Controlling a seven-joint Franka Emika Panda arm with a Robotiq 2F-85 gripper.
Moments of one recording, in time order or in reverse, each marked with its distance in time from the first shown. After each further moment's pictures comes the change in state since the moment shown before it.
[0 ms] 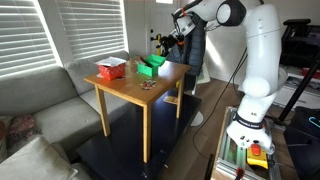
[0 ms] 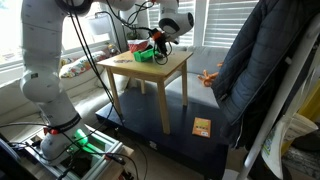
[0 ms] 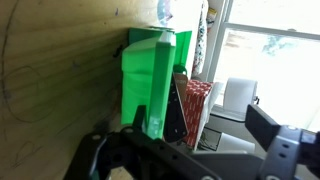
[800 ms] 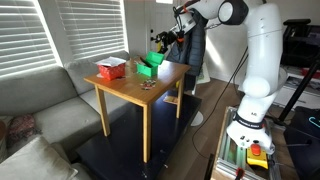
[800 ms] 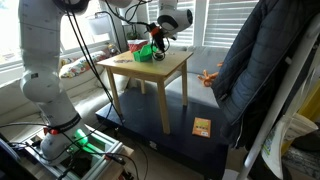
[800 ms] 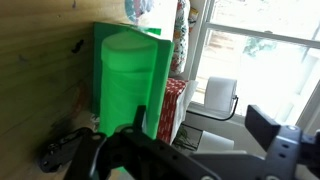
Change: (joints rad) arm 0.006 -0.027 0.001 0.000 0.064 -0.050 0.005
